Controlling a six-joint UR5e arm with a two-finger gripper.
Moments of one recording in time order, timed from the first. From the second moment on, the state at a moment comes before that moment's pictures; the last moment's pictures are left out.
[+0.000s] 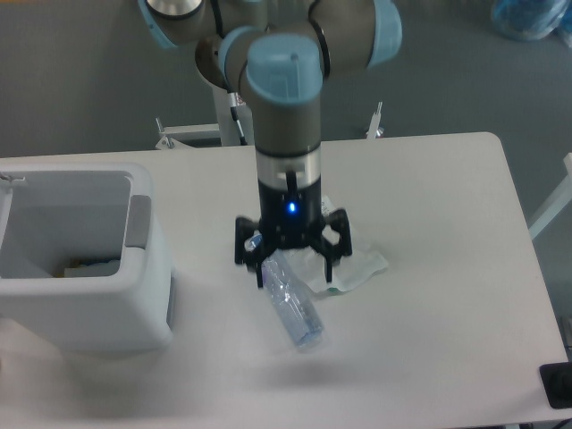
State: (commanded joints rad) arm 2.36 -1.92 -1.53 -0.83 1.42 0.17
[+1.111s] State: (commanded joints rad) arm 2.36 -2.10 -1.54 -0.83 1.52 0.11
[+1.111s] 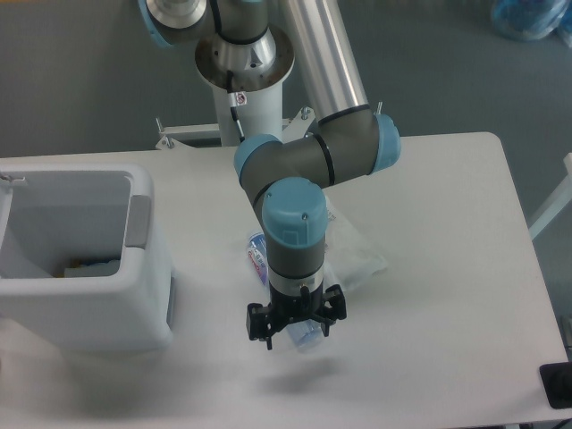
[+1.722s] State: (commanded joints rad) arm 2.39 -2.11 -1.59 -0.83 1.58 0.10
